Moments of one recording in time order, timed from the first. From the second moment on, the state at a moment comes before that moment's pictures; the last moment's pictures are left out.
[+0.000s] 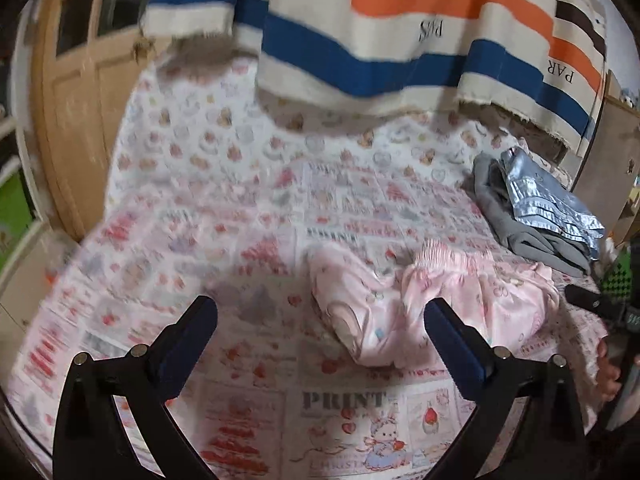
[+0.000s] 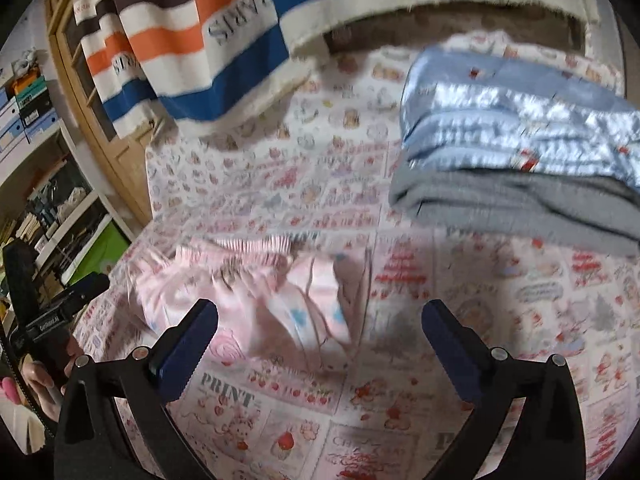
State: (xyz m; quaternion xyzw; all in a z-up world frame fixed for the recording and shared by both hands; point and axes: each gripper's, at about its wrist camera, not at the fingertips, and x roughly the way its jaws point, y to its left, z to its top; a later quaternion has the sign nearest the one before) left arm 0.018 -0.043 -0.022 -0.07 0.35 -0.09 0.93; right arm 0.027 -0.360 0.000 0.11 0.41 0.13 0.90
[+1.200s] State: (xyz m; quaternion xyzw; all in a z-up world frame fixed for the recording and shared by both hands) left arm 0.081 -0.076 -0.052 -0.18 0.43 -0.23 0.85; right arm 0.075 -0.348 -0.036 0.24 0.45 0.22 0.83
